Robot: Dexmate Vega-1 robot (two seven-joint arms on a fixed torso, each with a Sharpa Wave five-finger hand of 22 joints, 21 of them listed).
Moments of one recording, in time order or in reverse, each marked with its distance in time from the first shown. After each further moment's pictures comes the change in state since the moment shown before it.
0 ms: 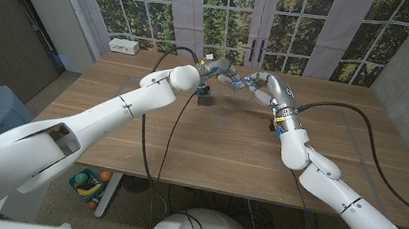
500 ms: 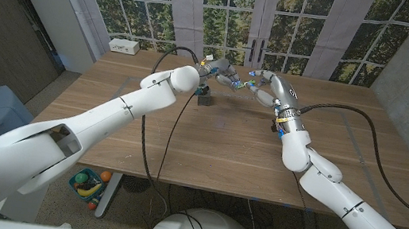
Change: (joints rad) left arm 0.003 -0.007 -0.002 0.011 0.027 -0.004 0.006; left_hand 0.000 0.000 0.003 0.002 0.000 0.000 0.000 -0.001 0.000 0.000 0.000 0.002 0.000 0.000 0.000 0.000 0.000 -0.005 -0.005 0.000 0.000; right arm -0.033 -0.001 0.019 -0.045 -0.016 -0.064 -0.010; right_hand -0.183 -0.055 -0.058 0.011 -0.004 -0.179 -0.021 -0.050 0.000 -0.140 0.002 -0.061 -0.040 -0.158 0.025 -0.012 -0.036 -0.095 0.020 -0.151 -0.043
